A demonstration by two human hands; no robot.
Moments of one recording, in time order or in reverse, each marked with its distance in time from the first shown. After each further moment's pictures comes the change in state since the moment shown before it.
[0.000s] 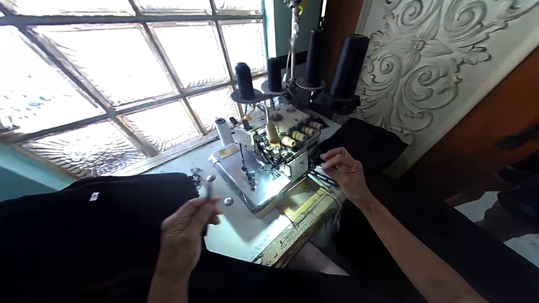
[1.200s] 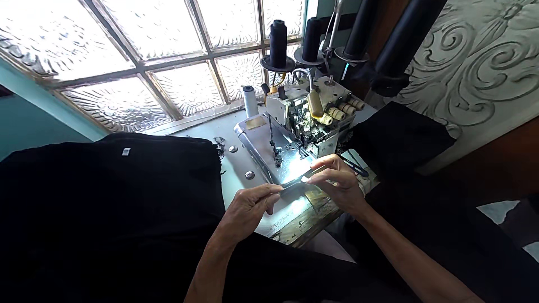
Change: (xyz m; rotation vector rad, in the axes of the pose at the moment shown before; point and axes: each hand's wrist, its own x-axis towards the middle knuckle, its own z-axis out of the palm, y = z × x) left_hand -0.007 -0.003 0.034 0.114 -0.369 -0.130; right_hand -0.025 0.002 0.074 -0.032 -0.238 -0.126
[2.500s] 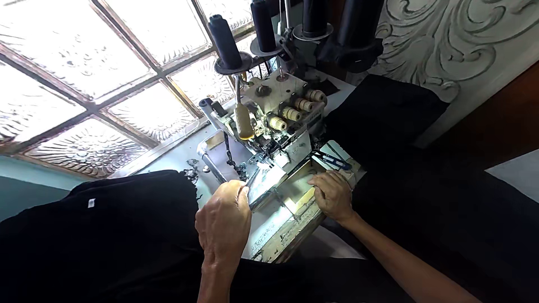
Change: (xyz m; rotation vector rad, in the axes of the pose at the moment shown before) left_hand 0.045 0.051 0.046 1.001 0.376 -0.101; right_hand -0.074 0.064 -0.009 -0.778 0.238 0.120
